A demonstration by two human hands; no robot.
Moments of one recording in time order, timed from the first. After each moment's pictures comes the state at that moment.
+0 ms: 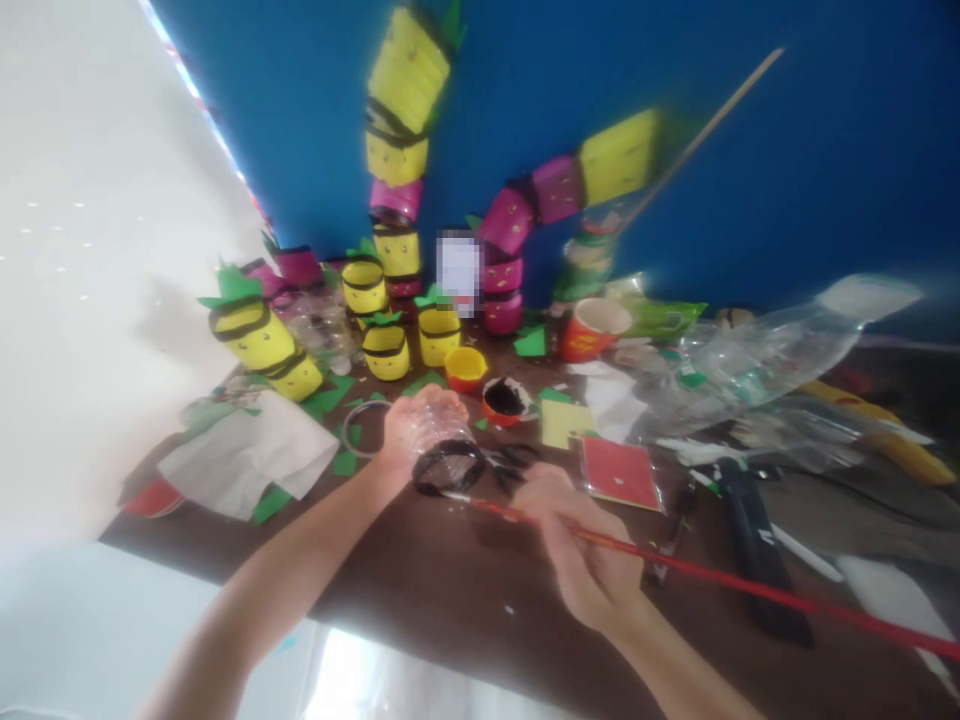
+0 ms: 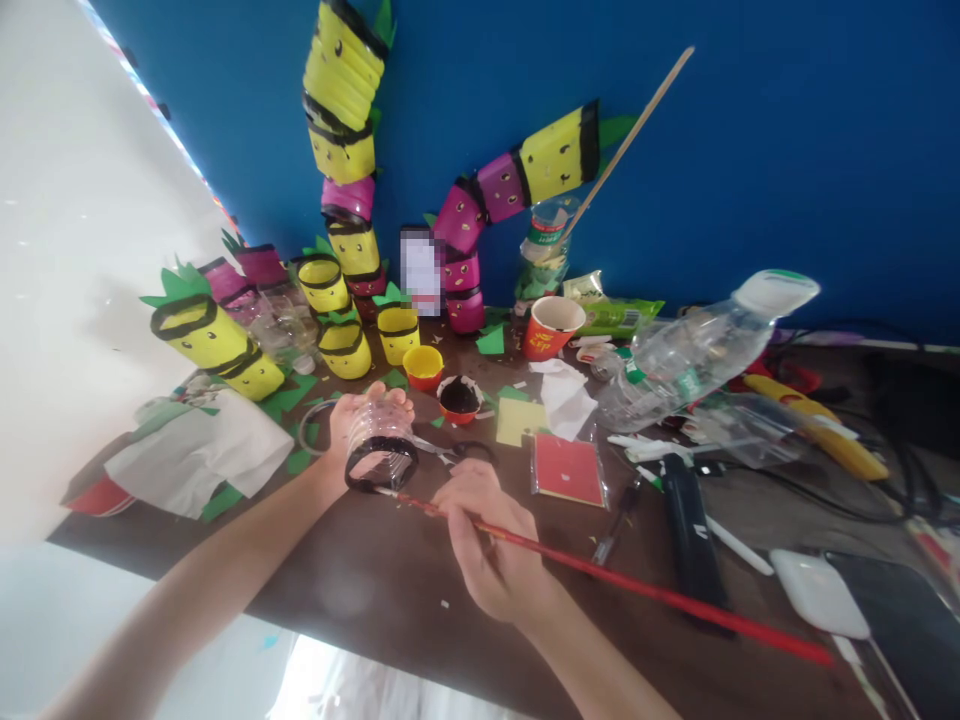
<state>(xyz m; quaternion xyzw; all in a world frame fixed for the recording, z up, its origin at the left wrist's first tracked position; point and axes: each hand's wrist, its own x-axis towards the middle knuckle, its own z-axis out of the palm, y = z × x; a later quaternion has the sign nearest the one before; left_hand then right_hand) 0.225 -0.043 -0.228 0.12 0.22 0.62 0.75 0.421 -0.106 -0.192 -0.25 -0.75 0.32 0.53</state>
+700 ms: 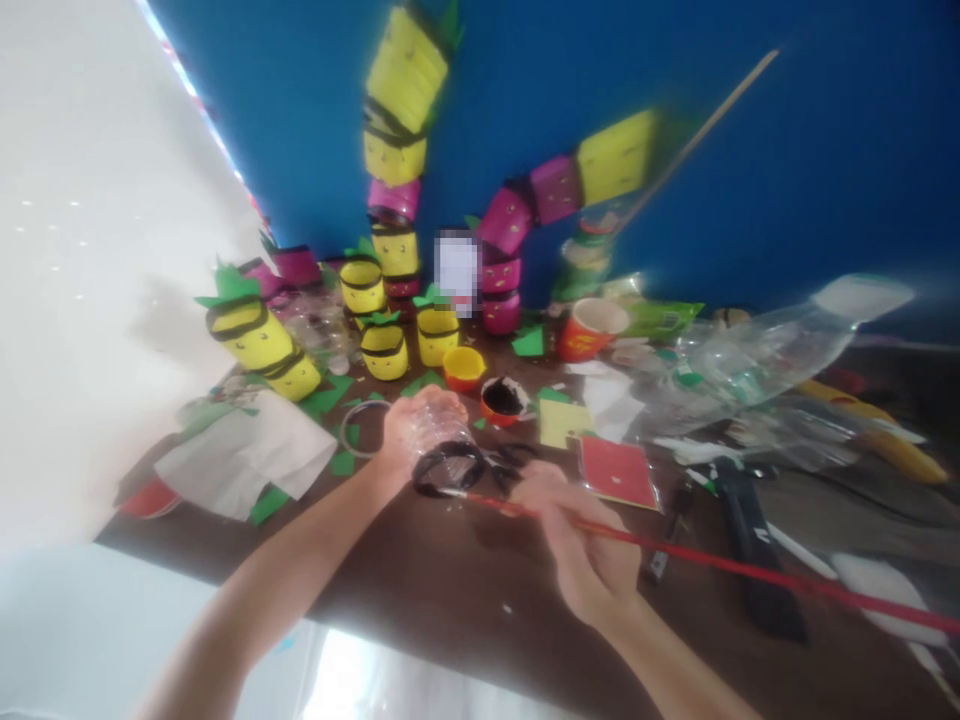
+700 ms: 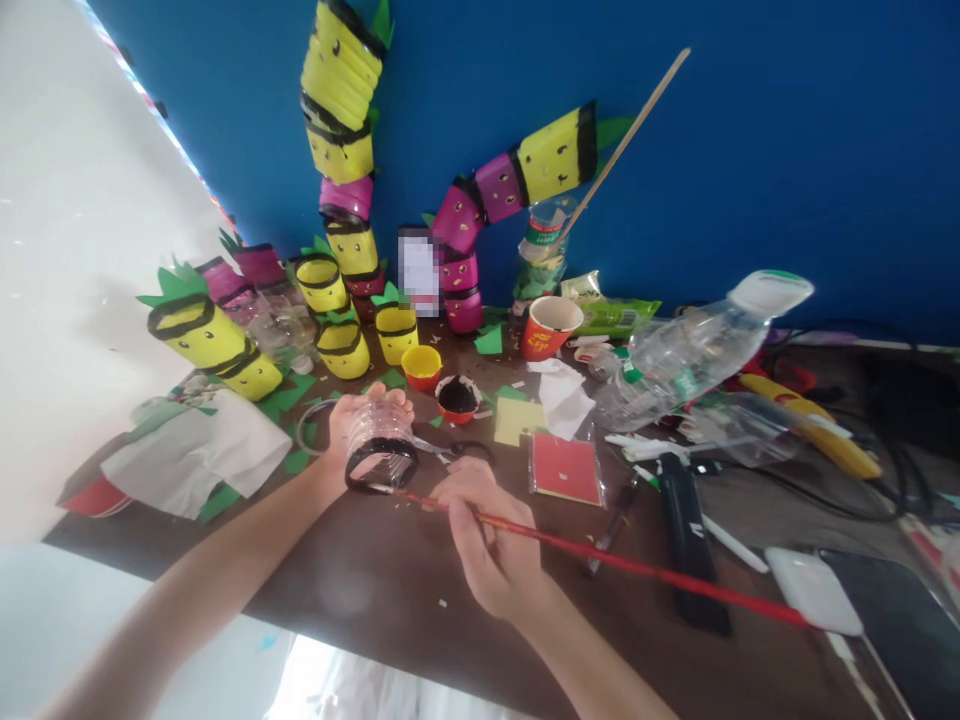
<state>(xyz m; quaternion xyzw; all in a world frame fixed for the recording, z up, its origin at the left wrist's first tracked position) 0.224 -0.043 -0.232 0.13 0.22 0.62 0.74 0.418 -0.107 -0.193 -0.27 -0.72 0.35 0.54</state>
